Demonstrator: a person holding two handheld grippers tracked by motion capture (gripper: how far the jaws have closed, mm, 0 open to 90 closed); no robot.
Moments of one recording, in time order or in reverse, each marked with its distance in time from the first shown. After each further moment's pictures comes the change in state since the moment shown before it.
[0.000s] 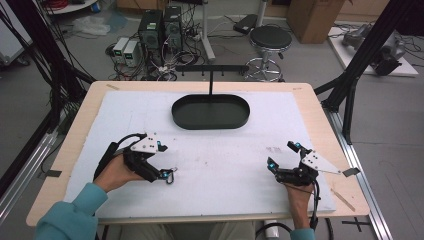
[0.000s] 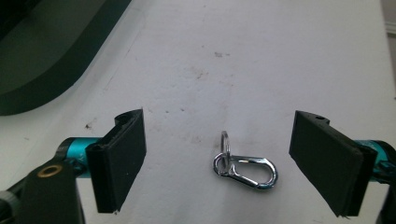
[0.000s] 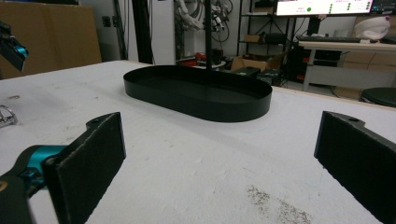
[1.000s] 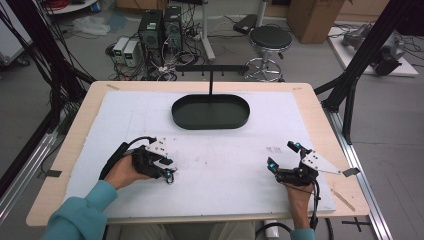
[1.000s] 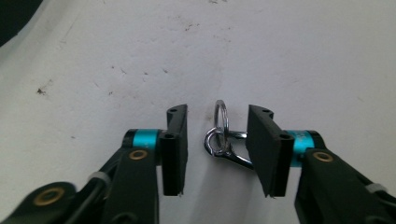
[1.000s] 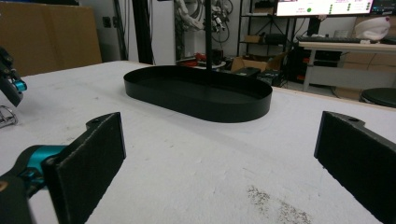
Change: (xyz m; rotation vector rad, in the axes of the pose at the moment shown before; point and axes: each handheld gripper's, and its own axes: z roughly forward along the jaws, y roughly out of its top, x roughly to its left) left arm 0.003 -0.004 0.025 0.177 -0.064 -0.030; right arm 0.000 0.000 0.000 0.000 0.002 -0.002
